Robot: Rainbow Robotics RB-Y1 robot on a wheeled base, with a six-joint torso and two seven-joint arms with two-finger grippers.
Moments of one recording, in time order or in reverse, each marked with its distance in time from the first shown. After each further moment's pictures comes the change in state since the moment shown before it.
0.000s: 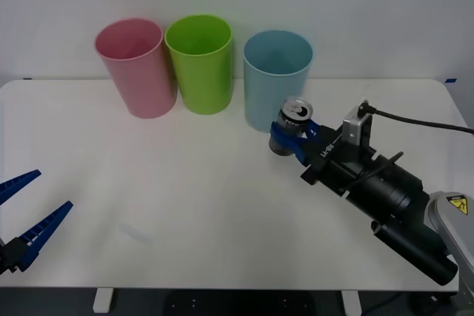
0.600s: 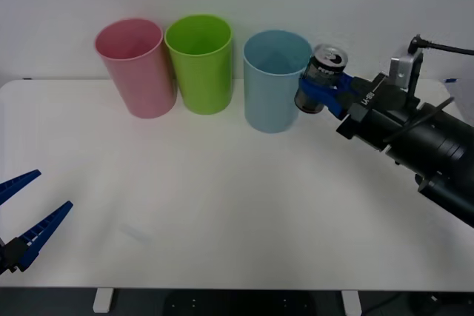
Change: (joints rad) right arm -0.125 -0.180 -0.069 -0.056 -0.007 0.000 -0.248; left arm 0.000 0.000 0.000 0.000 0.000 0.000 0.000
